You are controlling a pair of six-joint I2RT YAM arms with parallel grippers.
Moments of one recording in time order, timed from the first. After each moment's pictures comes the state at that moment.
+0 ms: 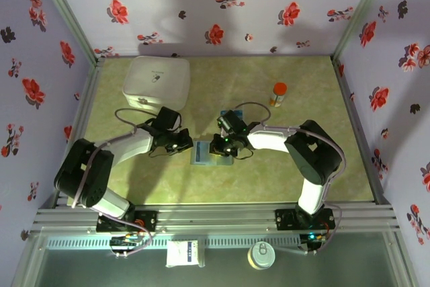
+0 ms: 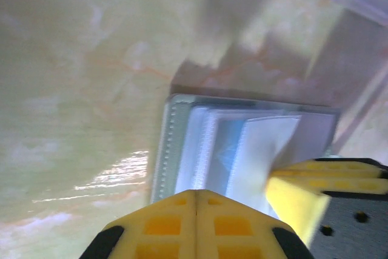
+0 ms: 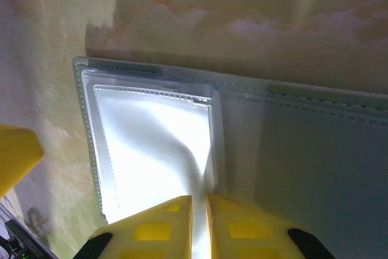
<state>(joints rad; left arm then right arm) -0.54 1.51 0.77 -0.30 0.34 -0.80 0.78 1.80 0.96 -0.21 -0.38 0.88</state>
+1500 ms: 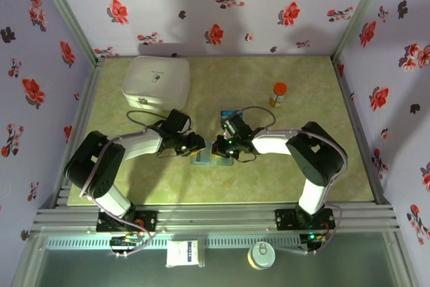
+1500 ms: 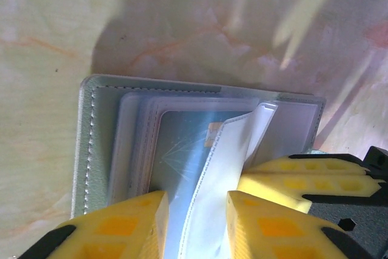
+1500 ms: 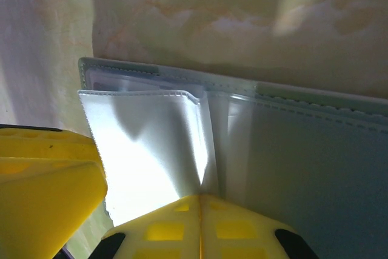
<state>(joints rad) -0.62 1.62 0.78 -0.19 0.39 -0.88 0.75 1.77 0.85 -0.04 -0.42 0.93</state>
